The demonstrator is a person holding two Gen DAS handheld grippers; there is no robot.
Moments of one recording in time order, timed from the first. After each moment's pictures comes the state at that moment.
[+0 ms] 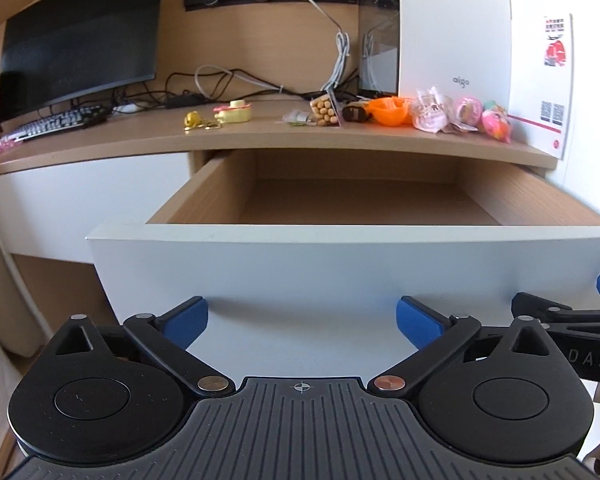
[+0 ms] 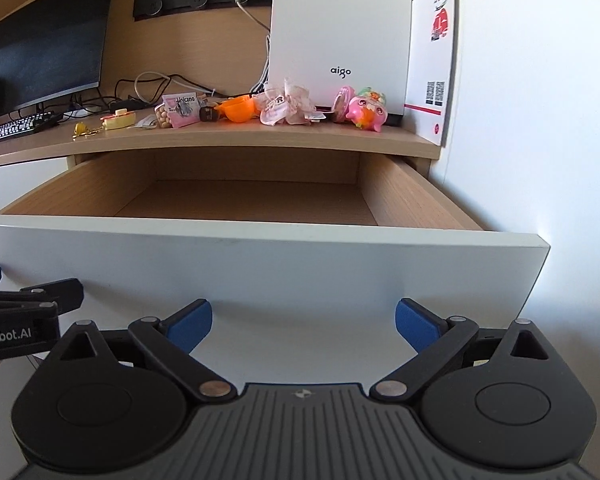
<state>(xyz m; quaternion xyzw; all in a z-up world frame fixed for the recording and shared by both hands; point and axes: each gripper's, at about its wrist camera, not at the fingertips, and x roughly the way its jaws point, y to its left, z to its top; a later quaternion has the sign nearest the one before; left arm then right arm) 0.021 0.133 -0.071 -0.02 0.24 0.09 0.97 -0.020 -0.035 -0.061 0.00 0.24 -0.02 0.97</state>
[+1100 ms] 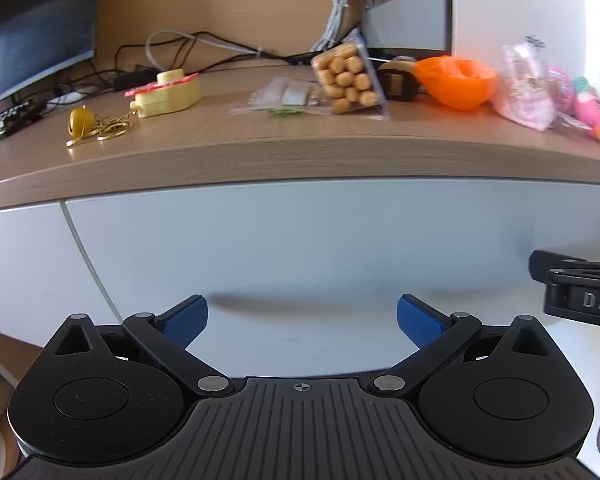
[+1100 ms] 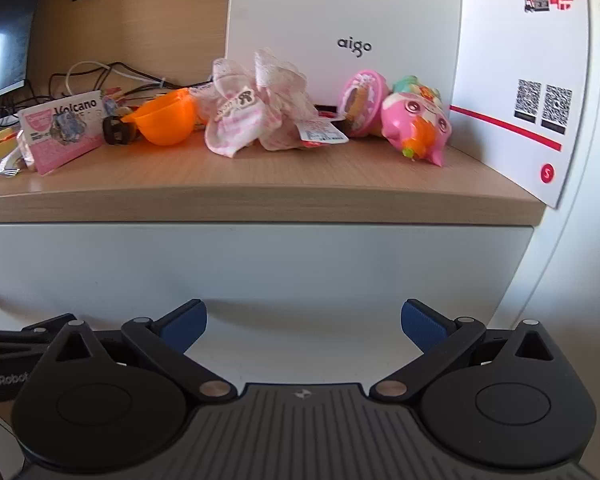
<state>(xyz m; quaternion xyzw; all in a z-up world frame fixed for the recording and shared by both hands) 0.194 0.166 -0.091 -0.01 0.30 0.06 0.95 0.166 -0.033 -0.063 0.02 0.28 -0.08 0.96</state>
